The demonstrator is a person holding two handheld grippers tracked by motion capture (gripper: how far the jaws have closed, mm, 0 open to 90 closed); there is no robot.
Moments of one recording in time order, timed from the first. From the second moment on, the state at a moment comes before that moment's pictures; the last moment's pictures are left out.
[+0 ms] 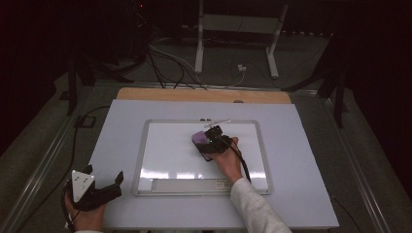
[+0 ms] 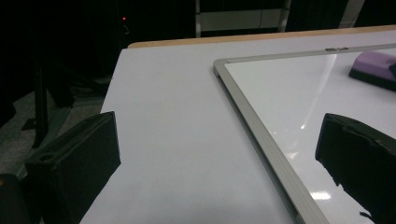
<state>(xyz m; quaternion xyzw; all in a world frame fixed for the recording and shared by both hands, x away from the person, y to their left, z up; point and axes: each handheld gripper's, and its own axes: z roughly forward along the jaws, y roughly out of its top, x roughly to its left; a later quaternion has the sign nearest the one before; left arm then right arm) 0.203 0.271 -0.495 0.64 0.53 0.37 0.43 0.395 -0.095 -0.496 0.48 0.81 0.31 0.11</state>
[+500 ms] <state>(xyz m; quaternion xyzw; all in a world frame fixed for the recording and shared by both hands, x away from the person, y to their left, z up) 0.203 0.269 -0.495 0.64 0.53 0.37 0.42 0.375 -0.070 -0.497 0.40 0.85 0.33 0.06</state>
